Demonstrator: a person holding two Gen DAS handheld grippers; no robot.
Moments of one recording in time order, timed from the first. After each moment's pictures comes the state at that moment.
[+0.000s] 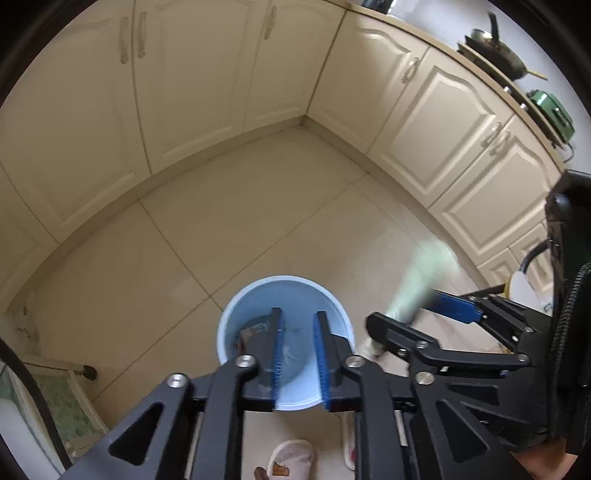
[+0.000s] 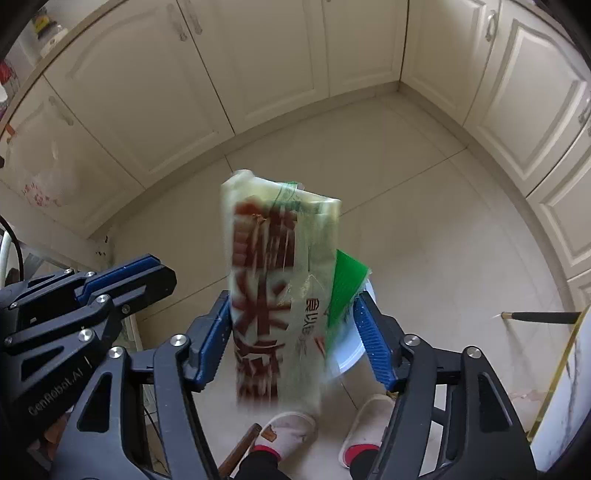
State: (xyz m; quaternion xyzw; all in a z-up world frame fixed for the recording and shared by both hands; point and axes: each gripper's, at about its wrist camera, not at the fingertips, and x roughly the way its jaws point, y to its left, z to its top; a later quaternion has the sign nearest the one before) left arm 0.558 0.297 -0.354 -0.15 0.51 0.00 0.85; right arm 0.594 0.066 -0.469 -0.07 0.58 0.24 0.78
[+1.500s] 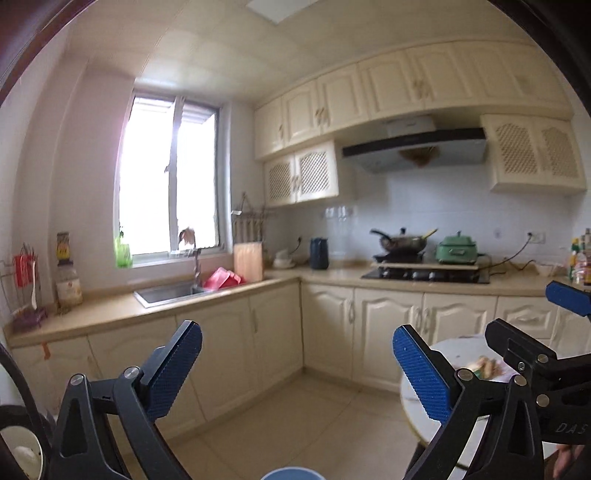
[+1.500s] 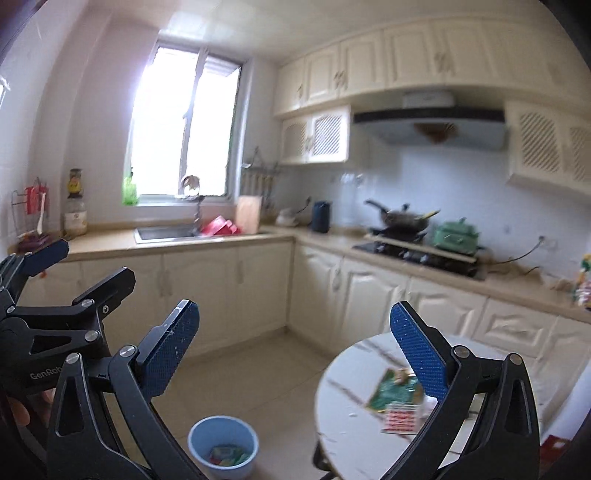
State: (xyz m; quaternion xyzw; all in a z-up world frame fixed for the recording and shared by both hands) left arm 0.156 -0.023 -0.071 0.01 0.04 0.04 1.00; right arm 0.290 -0.114 -0.028 -0.05 0.12 0.09 0.99
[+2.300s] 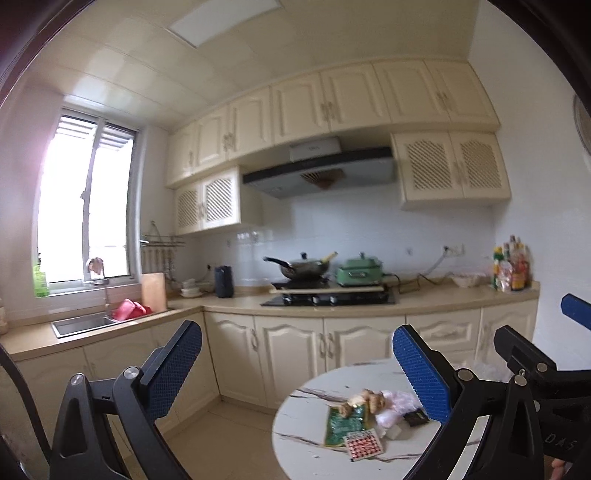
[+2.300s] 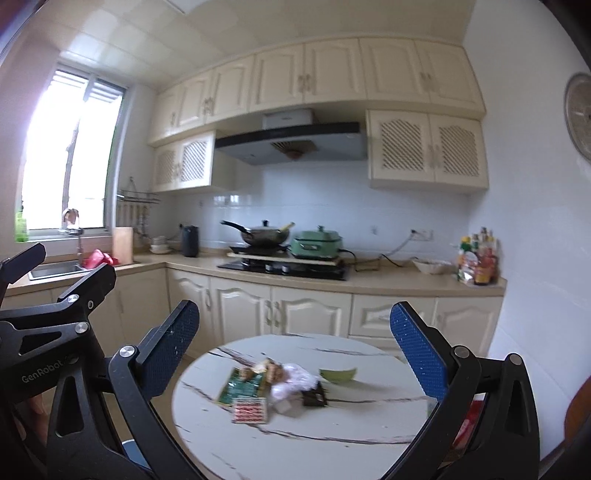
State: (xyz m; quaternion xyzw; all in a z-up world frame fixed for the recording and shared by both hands) left arm 0.148 -0.050 -0.117 0.03 0.01 -0.12 0.99; right arm 0.212 -0.273 -0.004 -0.01 0.08 -0.15 0.98
